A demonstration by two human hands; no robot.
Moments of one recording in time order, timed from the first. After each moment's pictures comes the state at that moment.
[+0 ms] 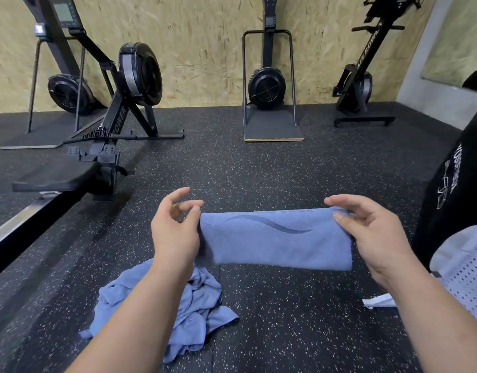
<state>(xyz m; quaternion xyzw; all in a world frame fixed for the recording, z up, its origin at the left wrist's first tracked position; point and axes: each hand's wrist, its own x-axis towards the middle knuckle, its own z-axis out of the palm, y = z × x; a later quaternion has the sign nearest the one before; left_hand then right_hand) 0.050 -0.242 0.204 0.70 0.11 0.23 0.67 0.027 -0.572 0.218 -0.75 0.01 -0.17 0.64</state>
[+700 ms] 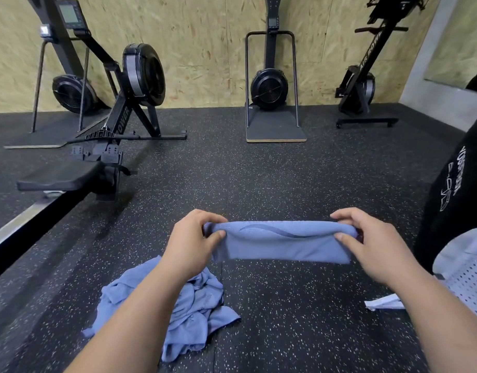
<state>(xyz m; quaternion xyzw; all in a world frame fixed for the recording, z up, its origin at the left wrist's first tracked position) 0.052 -0.230 0.195 0.91 -0.05 0.12 0.38 0.027 -0.596 0.203 -0.94 -0.03 -0.11 0.32</state>
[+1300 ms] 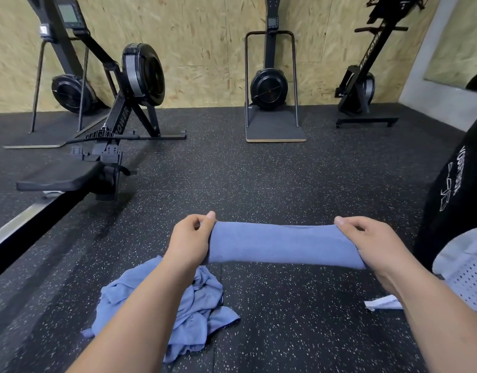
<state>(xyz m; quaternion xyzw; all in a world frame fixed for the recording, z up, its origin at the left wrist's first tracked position) 0.059 -0.239 0.187 0.79 0.12 0.07 0.59 0.038 -0.591 0.194 -0.82 0.12 -0.06 0.56</state>
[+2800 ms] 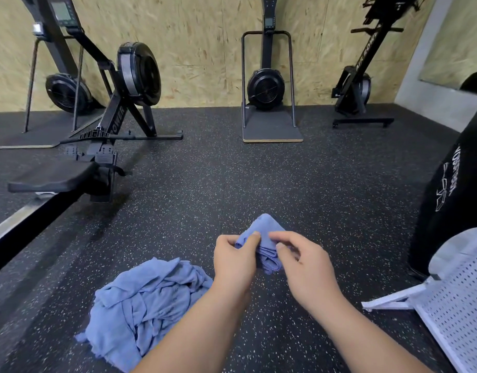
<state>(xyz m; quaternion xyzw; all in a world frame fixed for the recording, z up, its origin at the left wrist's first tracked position) 0.038 -0.342 0.162 0.65 0.21 0.04 0.73 0.012 -0.479 0.164 -0.84 0.00 -0.12 0.52</state>
